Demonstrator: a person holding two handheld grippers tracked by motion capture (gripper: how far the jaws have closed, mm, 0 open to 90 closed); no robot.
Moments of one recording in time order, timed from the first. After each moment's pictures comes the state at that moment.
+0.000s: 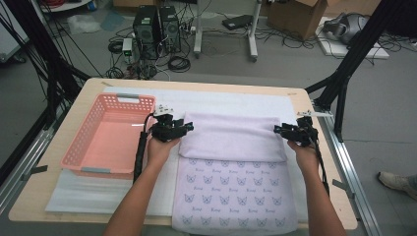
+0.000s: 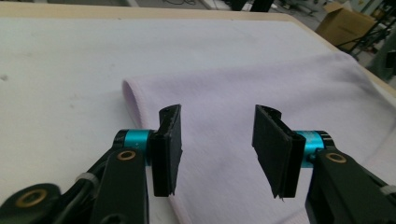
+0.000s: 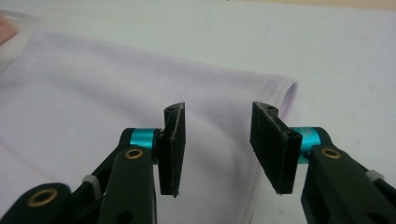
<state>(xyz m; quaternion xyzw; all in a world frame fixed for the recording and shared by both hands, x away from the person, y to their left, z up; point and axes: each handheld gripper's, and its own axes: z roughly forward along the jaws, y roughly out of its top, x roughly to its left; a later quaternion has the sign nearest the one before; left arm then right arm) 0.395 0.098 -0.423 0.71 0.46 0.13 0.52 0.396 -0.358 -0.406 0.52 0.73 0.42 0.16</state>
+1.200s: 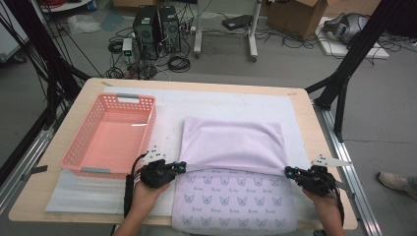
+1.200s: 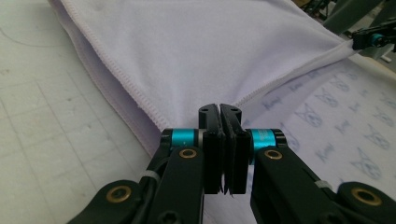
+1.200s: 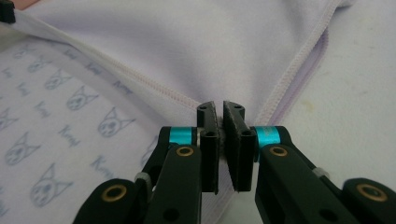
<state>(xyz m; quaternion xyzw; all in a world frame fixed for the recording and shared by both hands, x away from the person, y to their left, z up) 0.272 0.116 -0.445 0.75 0.39 0.08 0.53 0.261 -0.378 -0.436 0.45 0.77 0.44 0.12</state>
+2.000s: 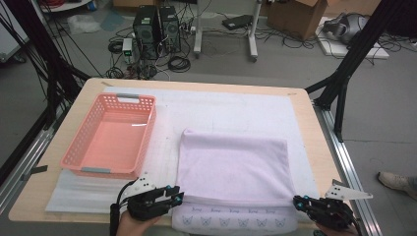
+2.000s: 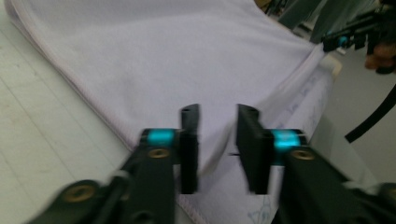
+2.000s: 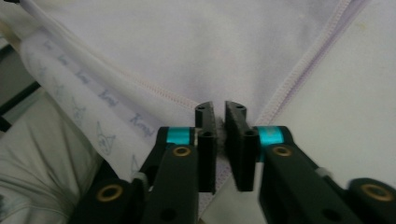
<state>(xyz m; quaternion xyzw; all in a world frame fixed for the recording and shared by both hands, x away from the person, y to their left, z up) 0.207 0.131 -0.436 0.74 0.36 0.05 0.56 0.180 -0.387 -0.429 0.43 0.78 0.44 0.09</state>
